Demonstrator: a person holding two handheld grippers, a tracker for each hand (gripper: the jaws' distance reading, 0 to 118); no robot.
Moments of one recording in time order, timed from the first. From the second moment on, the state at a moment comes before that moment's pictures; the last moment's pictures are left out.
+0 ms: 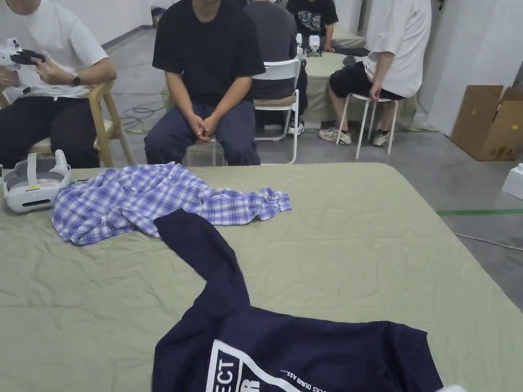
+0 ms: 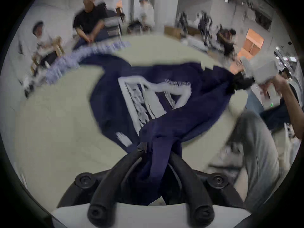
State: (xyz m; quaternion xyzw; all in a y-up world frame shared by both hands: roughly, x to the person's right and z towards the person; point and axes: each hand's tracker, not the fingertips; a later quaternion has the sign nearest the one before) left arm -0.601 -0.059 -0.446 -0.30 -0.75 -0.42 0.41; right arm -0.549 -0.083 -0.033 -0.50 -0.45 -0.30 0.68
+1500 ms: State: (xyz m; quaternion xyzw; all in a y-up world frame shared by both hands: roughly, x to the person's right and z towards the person) left arm -0.352 -0.143 -0.460 -0.33 -0.61 -0.43 0.58; right arm -0.484 -0.034 -0.031 -0.39 -0.57 -0.32 0.65
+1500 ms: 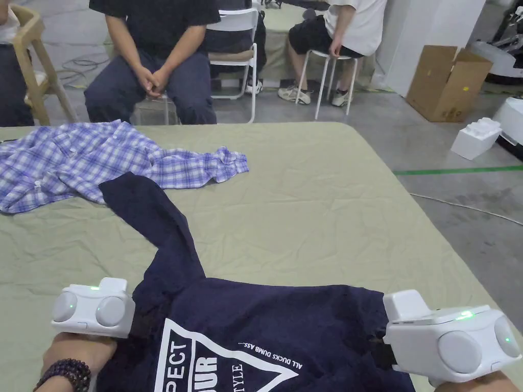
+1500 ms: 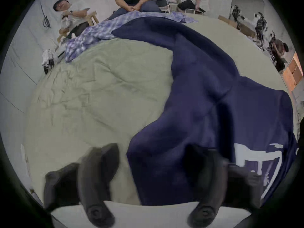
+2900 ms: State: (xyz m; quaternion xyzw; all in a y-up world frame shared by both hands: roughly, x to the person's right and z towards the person) left arm -0.363 0.262 -0.501 -0.10 -0.74 -0.22 0.63; right arm -0.336 0.271 -0.024 -0.29 -0.59 -0.17 0.73
